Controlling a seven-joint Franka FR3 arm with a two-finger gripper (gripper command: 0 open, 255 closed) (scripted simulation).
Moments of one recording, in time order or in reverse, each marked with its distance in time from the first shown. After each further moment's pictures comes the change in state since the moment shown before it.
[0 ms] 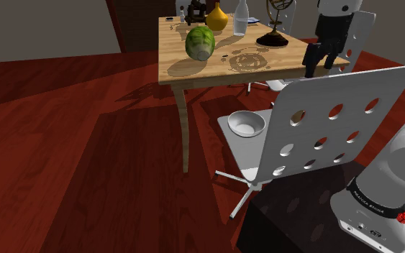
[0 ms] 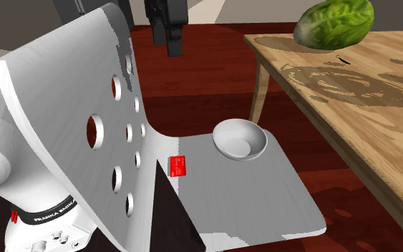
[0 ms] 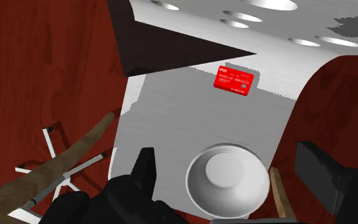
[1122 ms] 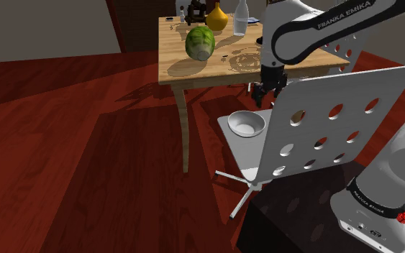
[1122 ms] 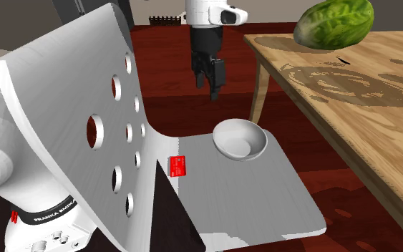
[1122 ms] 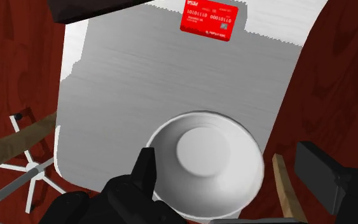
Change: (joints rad) arm 0.020 0.455 0.087 -0.050 0.006 0.514 0.174
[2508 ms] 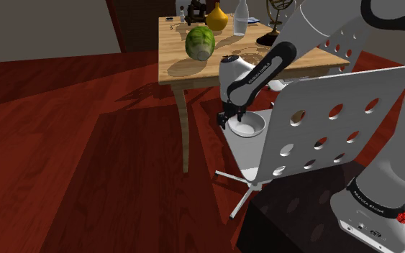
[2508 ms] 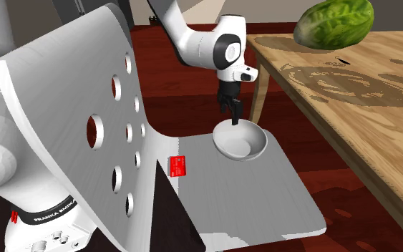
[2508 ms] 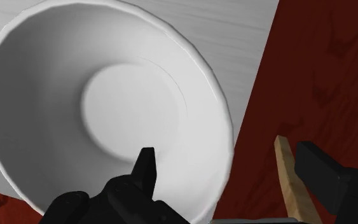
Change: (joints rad) arm 0.035 0.693 0.023 0.324 -0.160 0.369 0.245
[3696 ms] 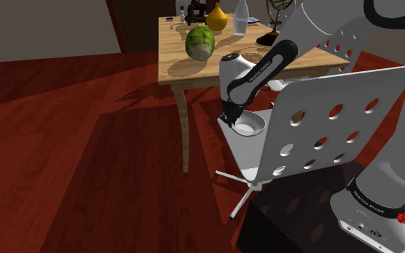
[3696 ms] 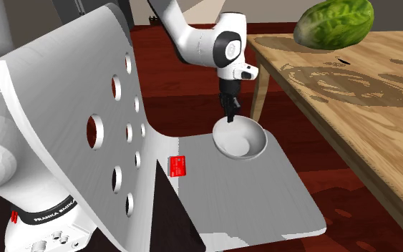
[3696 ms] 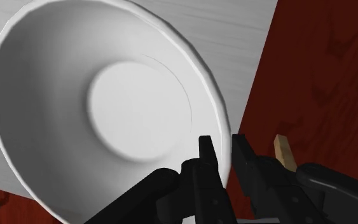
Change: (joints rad) arm -0.002 -0.013 0.002 0.000 0.005 -0.012 -0.005
